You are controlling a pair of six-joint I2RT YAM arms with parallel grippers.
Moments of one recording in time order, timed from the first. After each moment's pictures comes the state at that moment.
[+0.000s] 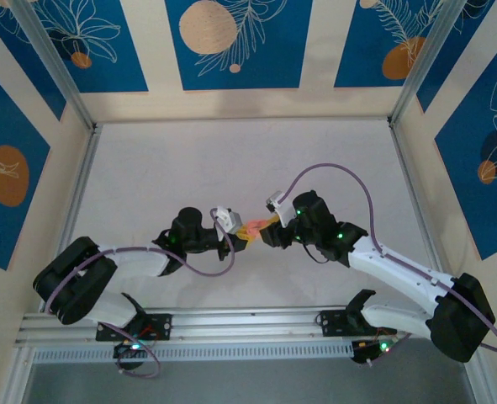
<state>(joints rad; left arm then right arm) -0.73 1.42 0.44 0.69 0.60 0.03 0.73 1.06 0.67 -0.27 -0.23 0.10</state>
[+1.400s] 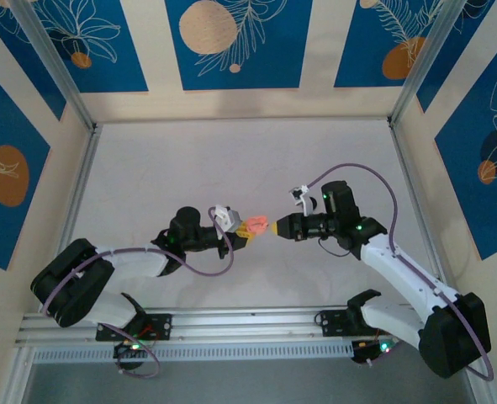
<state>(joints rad) -0.73 1.40 0.44 0.72 0.59 0.03 0.43 1.02 0.66 -0.34 -0.78 0.47</state>
